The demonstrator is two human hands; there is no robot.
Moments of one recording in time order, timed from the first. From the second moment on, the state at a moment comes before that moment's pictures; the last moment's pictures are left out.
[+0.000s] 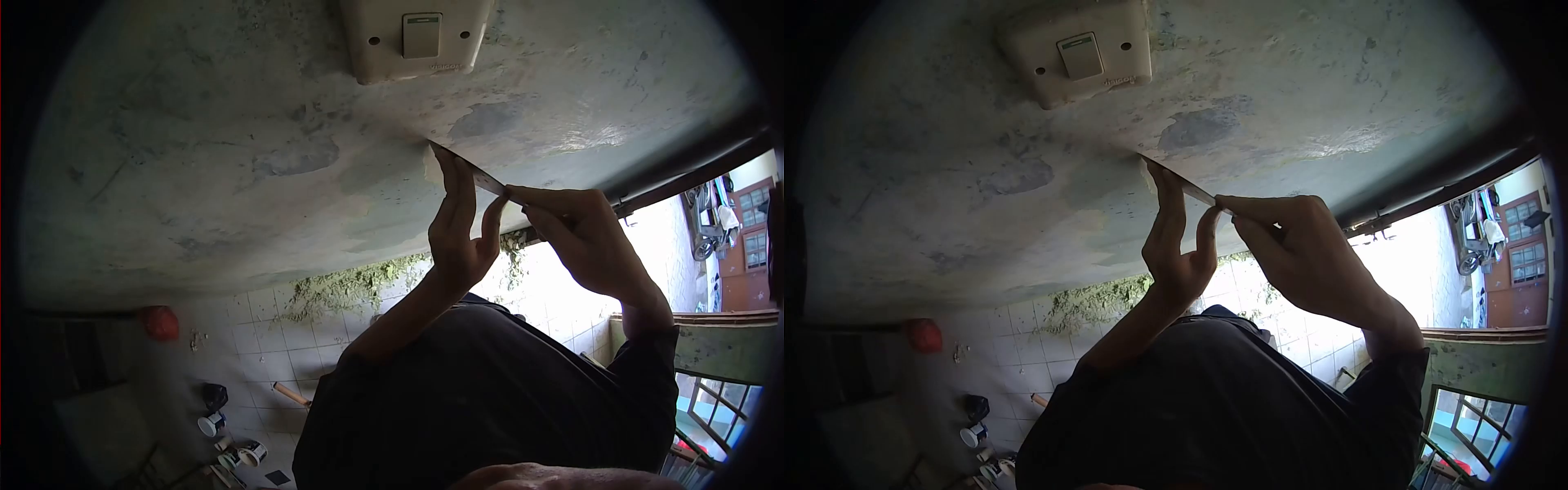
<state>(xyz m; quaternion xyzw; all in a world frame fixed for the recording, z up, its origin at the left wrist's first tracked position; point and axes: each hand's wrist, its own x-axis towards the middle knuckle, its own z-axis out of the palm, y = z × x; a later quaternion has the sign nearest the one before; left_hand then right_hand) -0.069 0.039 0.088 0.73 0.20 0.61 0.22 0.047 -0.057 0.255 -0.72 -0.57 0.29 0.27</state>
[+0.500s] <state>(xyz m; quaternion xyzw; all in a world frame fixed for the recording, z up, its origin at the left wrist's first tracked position) -0.060 0.033 0.075 0.75 0.17 0.58 0.27 0.053 -0.057 0.247 -0.74 -0.54 0.29 0.28</state>
